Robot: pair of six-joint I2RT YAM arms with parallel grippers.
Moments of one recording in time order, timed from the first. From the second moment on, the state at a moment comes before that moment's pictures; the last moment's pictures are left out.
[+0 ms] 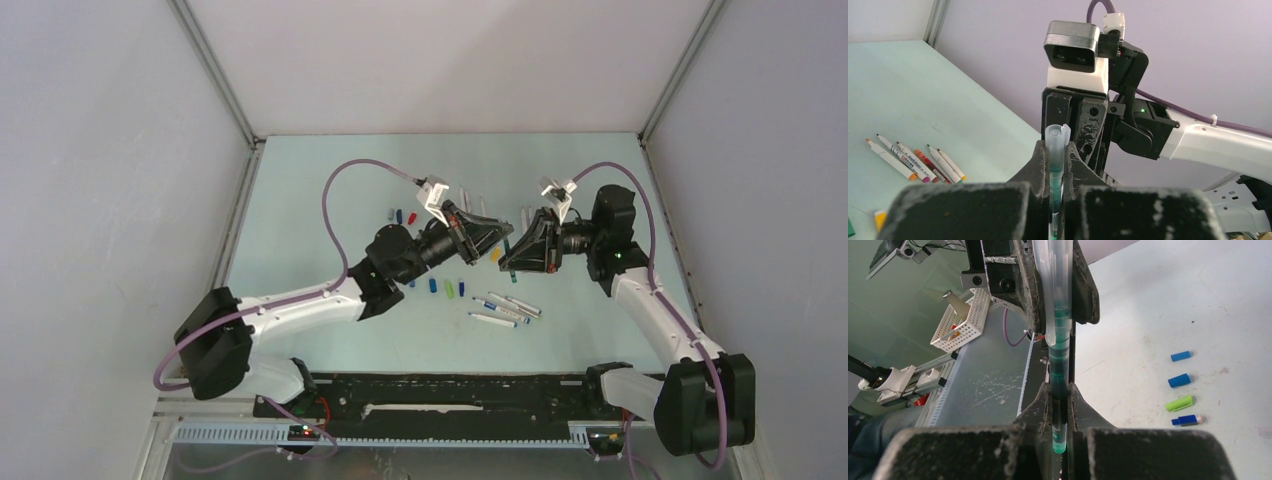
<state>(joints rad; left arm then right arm) -0.99 1.39 0.88 0.75 0.08 -0.62 0.15 1.14 0.73 0.19 -1.51 0.30</state>
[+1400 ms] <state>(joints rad) -0.47 0.96 0.59 -0.05 -0.12 -0.64 -0.09 1.25 0.83 -0.37 -0.88 -0.24</state>
